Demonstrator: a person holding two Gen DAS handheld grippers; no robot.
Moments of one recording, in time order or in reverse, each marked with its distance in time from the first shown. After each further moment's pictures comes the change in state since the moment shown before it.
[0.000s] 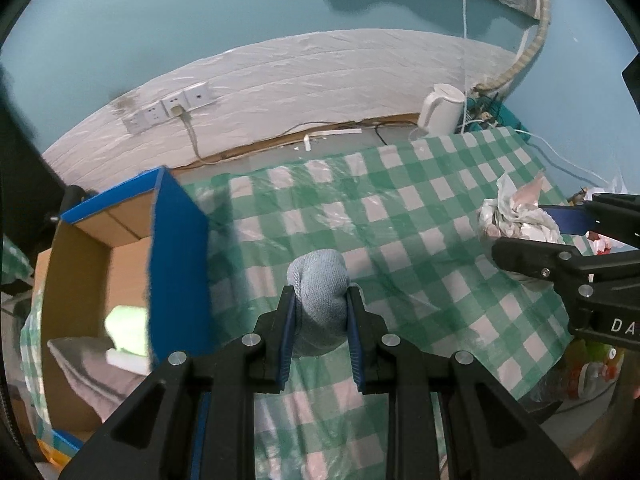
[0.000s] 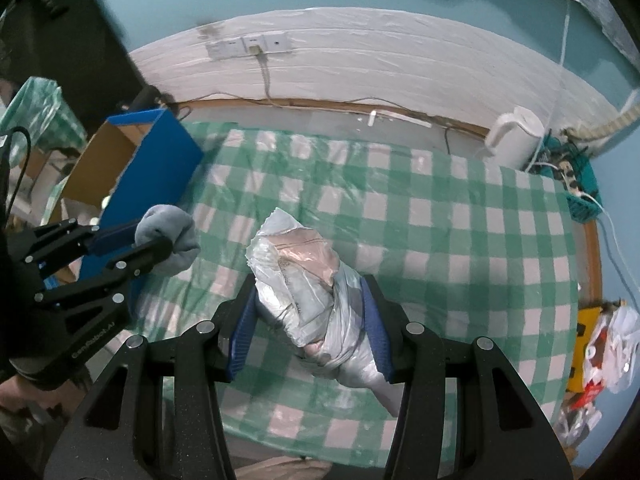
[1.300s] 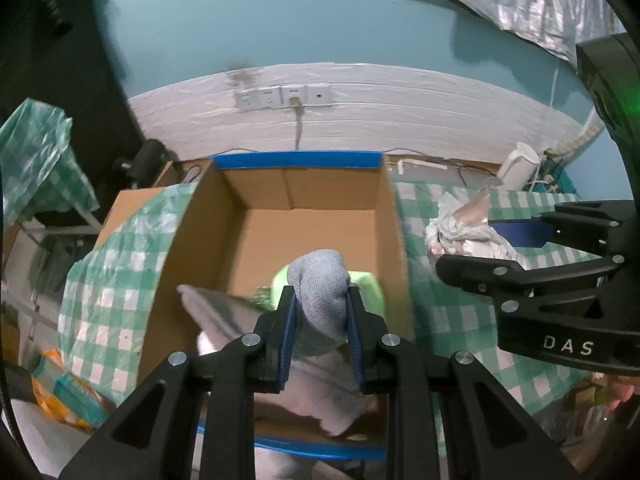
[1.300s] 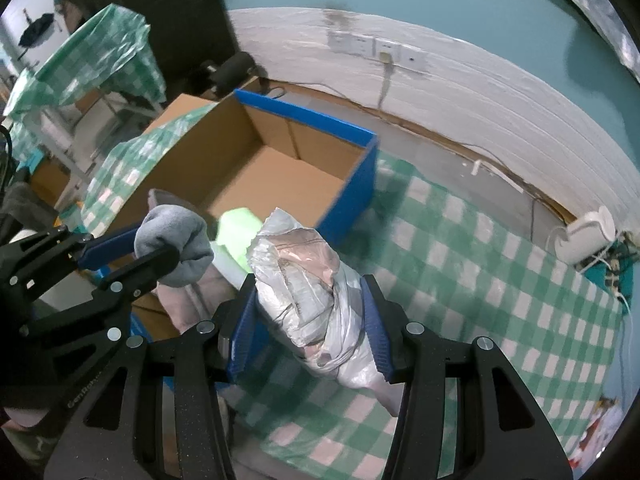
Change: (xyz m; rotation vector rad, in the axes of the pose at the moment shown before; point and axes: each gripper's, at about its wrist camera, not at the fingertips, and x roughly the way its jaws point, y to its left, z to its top) left arm -0.061 0.167 -0.055 -0.238 -0.080 0.133; right arm 0.047 0.204 0.065 -0.272 0.034 0.116
